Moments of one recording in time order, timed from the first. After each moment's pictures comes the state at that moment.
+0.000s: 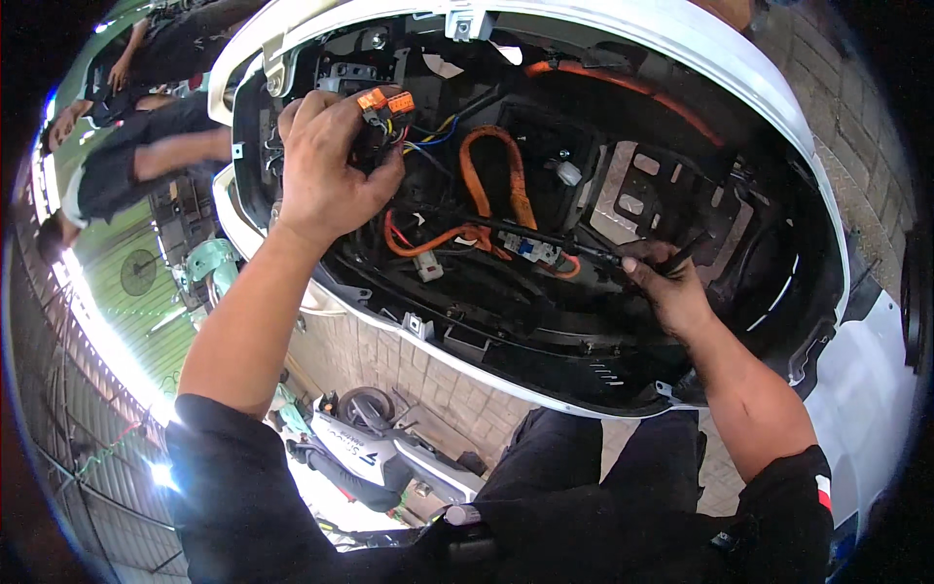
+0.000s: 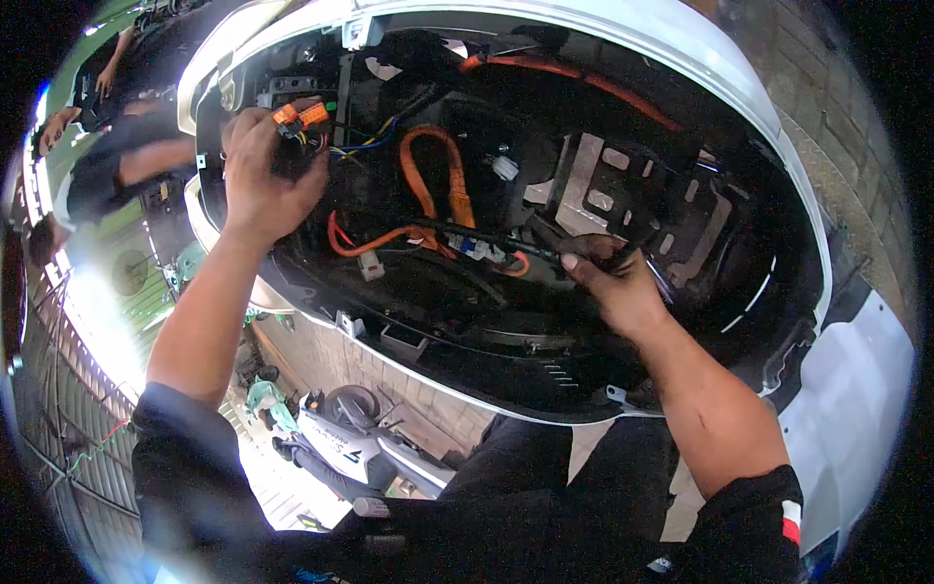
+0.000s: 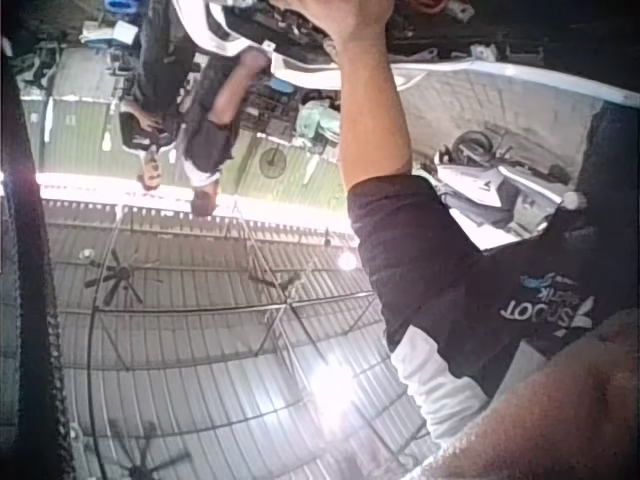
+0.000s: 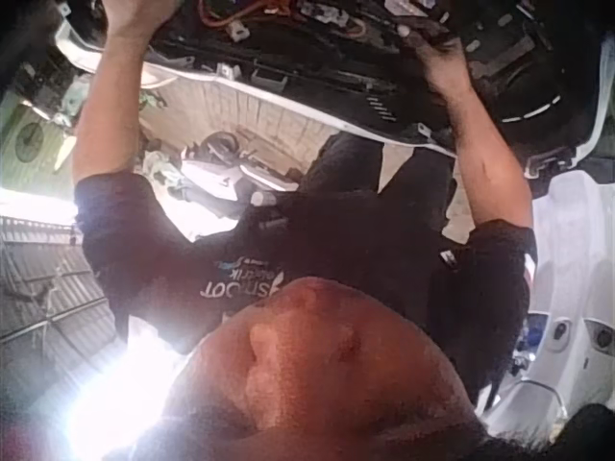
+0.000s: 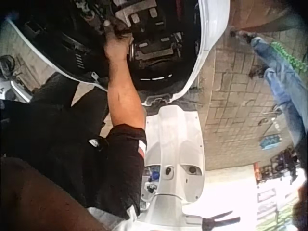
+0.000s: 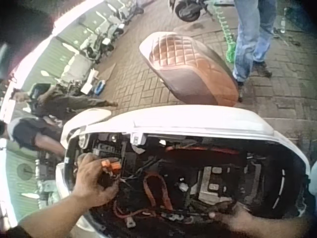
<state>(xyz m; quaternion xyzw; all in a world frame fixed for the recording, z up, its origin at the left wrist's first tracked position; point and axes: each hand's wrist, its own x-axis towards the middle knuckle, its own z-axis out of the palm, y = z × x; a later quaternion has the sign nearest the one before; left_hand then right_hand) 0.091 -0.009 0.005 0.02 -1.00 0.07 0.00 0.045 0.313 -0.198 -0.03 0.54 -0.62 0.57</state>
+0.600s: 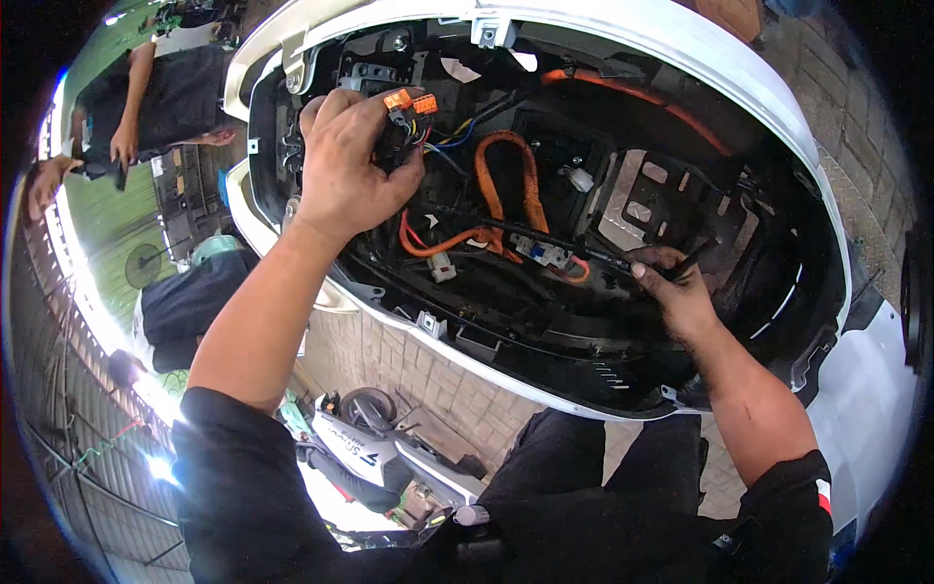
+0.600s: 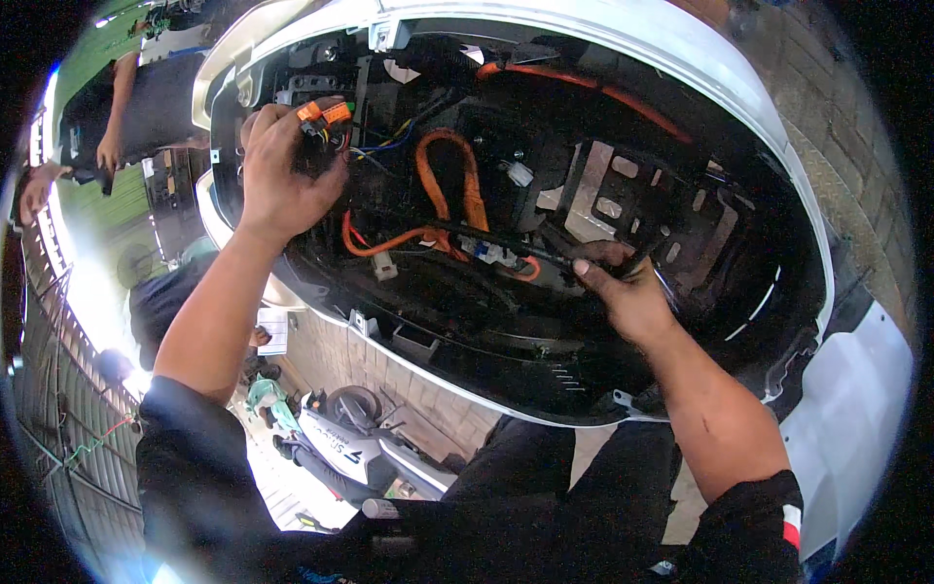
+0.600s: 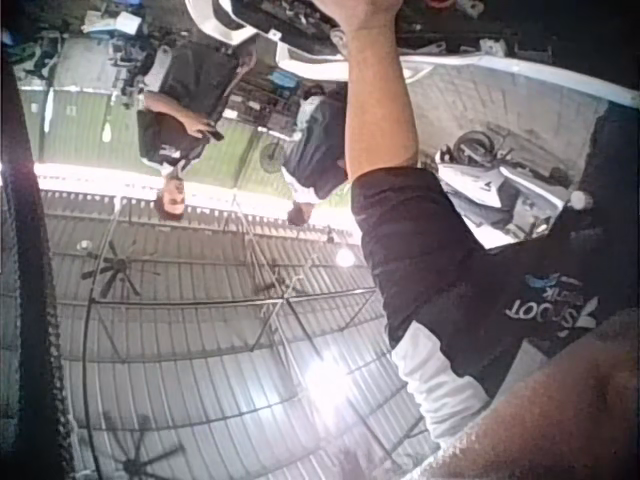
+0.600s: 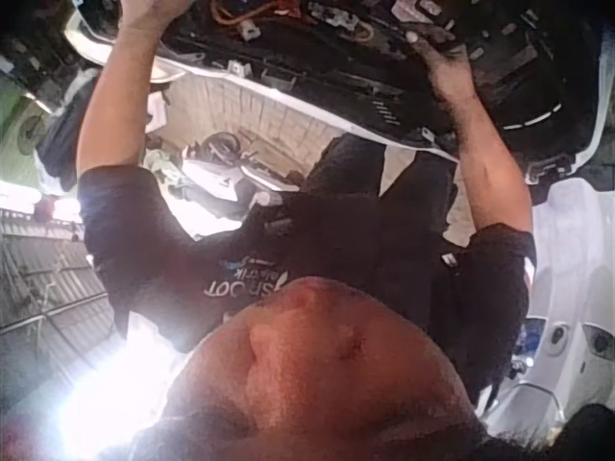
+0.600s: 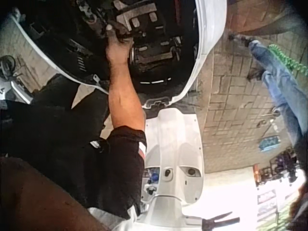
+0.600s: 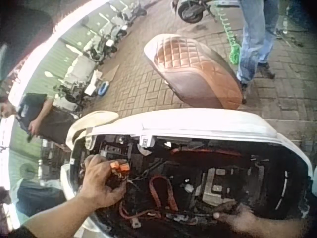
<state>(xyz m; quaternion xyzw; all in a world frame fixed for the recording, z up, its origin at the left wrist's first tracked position) 0.091 -0.015 0.000 0.00 -1.00 0.06 0.01 0.049 0.312 -0.201 -0.01 0.52 -0.65 0.56</state>
